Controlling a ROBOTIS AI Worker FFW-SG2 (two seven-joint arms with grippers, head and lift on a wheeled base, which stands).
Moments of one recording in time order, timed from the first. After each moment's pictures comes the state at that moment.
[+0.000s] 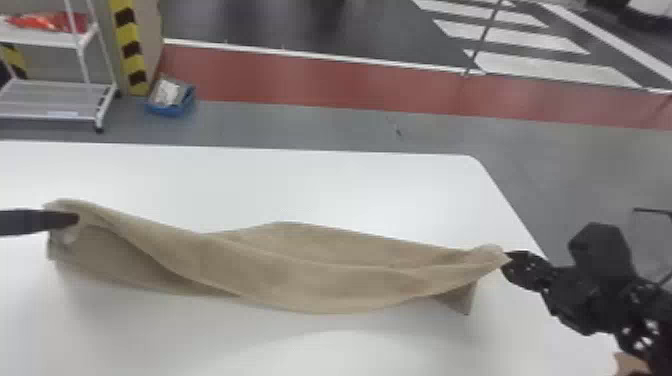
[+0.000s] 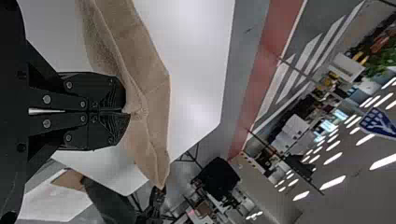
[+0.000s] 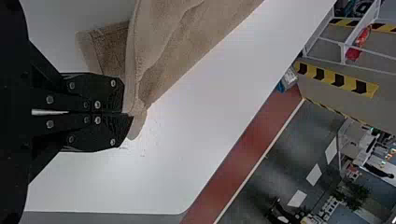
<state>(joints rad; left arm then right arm) -0.16 0.38 0.29 -2.09 -0.11 1.57 -1.57 0.28 0.00 -0.60 -2.18 0.70 0.34 1.14</state>
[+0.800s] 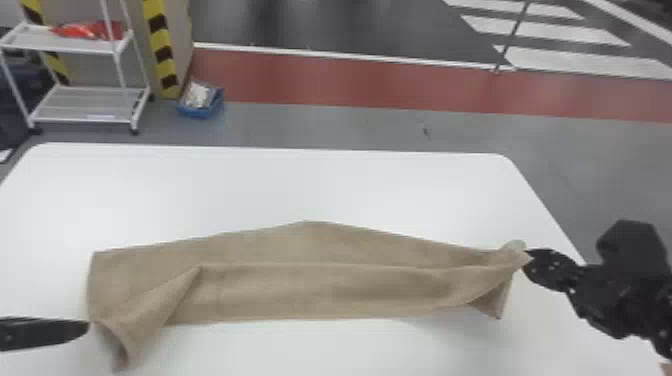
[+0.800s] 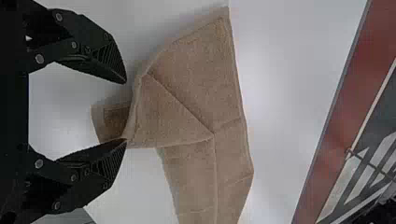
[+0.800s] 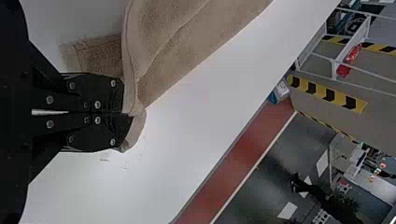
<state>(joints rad) 0.12 0.37 0.25 -2.17 -0.37 1.57 -1.41 0.30 0.00 -0.55 -2.22 0.71 0.35 1.15</state>
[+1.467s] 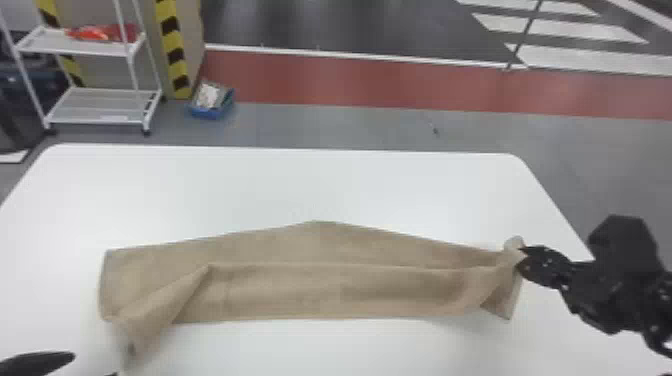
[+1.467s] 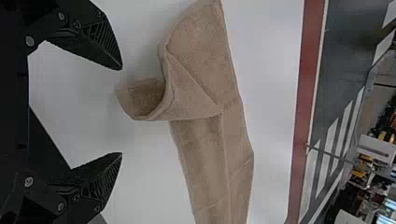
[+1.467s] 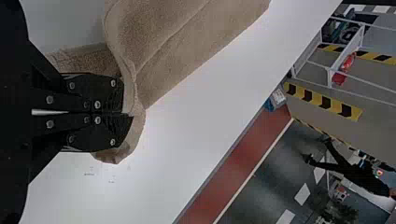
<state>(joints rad) 0.59 0.12 0.39 -2.50 -0.10 1.06 -0.99 0.28 0.00 -0.49 -2.21 0.73 0.37 1.15</state>
